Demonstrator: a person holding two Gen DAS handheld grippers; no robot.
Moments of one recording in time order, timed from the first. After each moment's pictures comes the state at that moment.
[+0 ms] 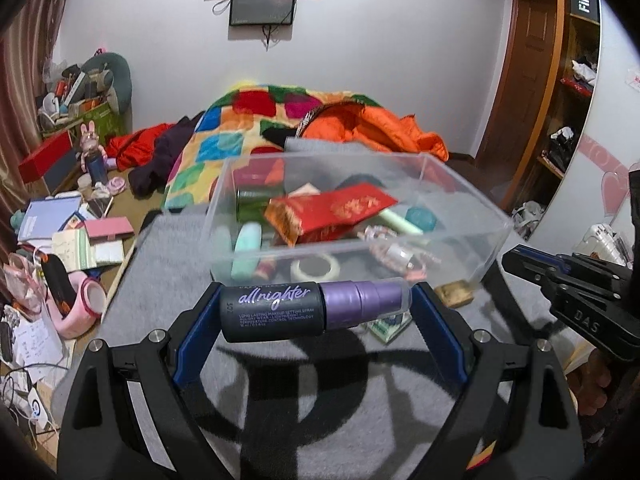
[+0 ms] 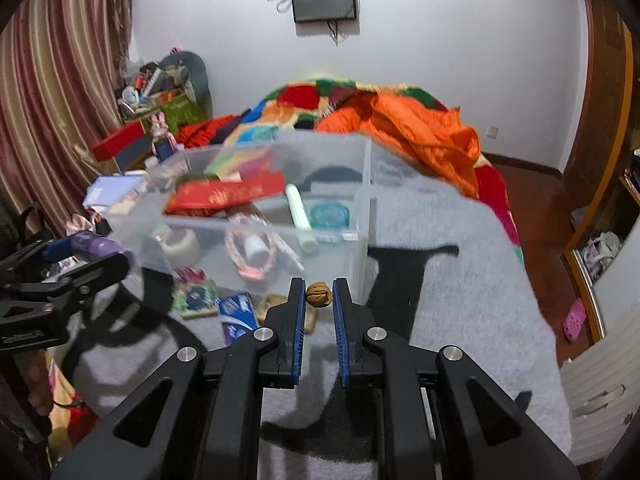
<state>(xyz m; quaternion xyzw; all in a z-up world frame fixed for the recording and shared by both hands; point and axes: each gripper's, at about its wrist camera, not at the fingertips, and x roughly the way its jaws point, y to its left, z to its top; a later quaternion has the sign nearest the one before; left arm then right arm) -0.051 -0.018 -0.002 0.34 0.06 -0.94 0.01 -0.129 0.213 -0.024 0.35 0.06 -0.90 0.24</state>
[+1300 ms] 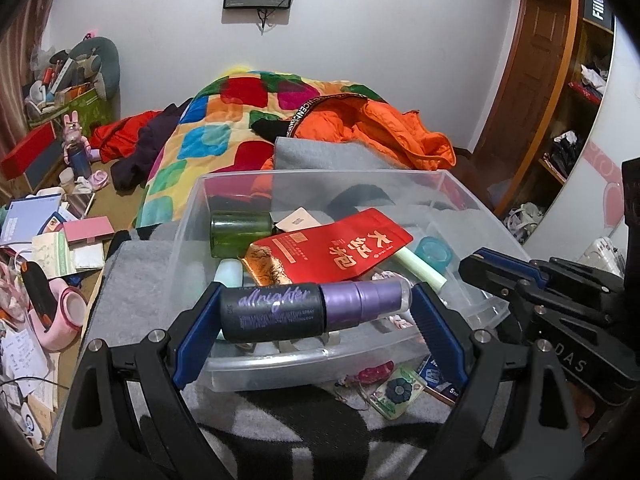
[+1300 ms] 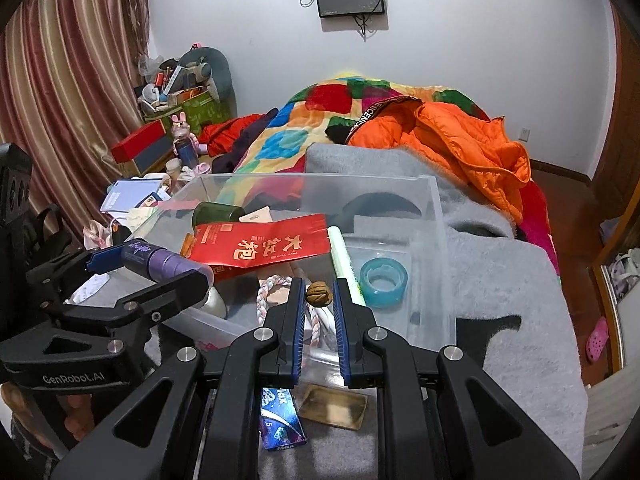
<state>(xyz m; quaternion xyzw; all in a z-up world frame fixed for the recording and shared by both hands) -0.122 -0.030 -0.010 0.37 0.08 -0.93 0.00 -0.184 0.159 -0.020 0.37 0.05 -0.88 0.29</state>
